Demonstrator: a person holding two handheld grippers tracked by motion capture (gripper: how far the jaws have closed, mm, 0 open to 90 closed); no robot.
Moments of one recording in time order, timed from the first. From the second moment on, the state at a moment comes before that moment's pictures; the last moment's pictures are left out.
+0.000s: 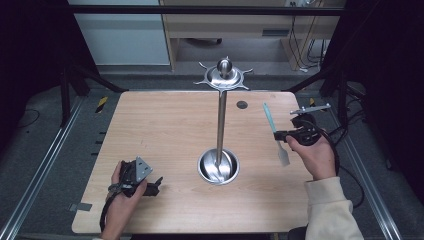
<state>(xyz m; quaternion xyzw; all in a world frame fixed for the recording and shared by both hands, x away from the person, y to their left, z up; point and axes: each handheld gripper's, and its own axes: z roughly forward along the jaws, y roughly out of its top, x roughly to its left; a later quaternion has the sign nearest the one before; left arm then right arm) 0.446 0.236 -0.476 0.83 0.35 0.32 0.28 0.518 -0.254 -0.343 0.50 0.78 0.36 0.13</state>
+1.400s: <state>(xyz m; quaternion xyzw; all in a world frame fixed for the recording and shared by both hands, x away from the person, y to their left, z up) 0.449 0.251 -0.471 0.81 0.37 0.33 0.30 0.455 -0.271 -0.281 0.43 0.70 0.53 0.20</state>
